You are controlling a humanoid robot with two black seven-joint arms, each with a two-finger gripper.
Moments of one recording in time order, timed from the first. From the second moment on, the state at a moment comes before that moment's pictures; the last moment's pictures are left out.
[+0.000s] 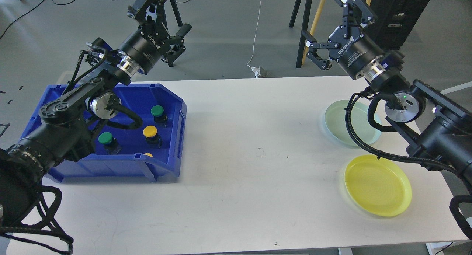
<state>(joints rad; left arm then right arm) -0.92 0.26 -0.62 -0.63 0.37 -0.49 -0.49 0.84 -0.38 0.70 0.89 -0.02 0.44 0.27</state>
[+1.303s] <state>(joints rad) -1.49 0.66 0.47 -1.05 1.35 -0.38 -0.49 0.79 -0.45 0.78 0.78 0.00 0.37 0.27</state>
